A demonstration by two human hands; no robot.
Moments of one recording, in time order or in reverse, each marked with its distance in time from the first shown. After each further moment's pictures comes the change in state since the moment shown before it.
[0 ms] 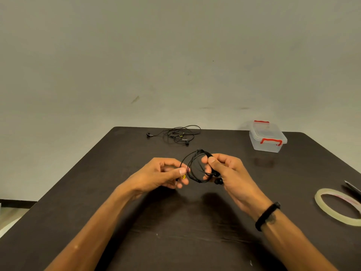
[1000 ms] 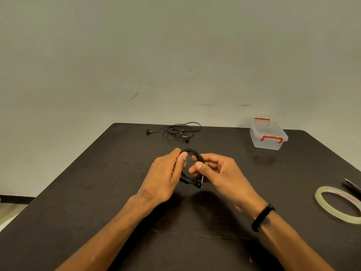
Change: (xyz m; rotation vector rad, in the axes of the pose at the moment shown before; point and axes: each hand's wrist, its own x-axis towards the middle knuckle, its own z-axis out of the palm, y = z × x) left_hand 0.005 -0.012 0.034 0.664 0.486 0.504; right_hand -0.009 -0.004 0.012 -0.141 -0.106 -0.062
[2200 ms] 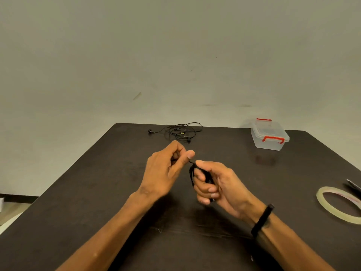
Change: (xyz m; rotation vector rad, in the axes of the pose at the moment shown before) left_hand 0.005 0.006 -0.010 -0.069 0.091 -0.073; right_hand -0.013 -0.014 0.012 0.480 -0.360 0.189
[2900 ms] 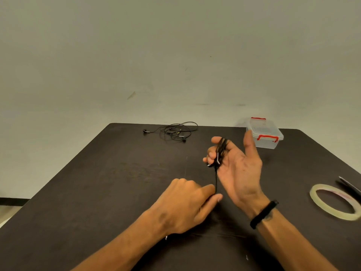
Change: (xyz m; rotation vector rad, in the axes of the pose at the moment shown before) left_hand -0.039 0.035 0.031 0.401 -0.352 0.472; right_hand 0.003 -0.013 -0.022 0.302 0.344 -0.384
